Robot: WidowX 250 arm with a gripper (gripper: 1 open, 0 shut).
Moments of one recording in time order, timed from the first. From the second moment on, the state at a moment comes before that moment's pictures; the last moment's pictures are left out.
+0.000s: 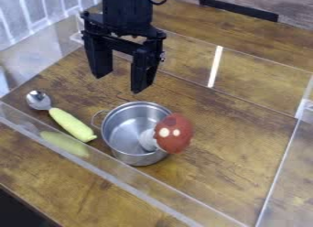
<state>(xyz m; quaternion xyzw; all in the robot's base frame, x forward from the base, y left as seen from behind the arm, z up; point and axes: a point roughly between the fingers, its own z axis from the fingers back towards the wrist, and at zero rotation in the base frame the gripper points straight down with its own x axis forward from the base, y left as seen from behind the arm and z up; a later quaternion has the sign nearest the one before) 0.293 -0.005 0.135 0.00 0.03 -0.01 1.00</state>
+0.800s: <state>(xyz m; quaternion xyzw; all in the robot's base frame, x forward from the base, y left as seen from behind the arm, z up) 0.282 0.026 0.090 -0.01 0.08 0.22 0.97</state>
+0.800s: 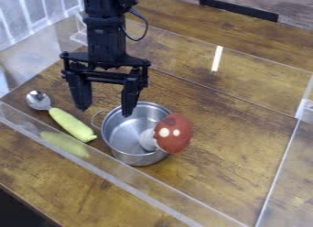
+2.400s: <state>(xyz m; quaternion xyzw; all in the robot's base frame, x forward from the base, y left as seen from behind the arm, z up) 0.282 0.071 0.037 -0.02 0.07 0.60 0.80</state>
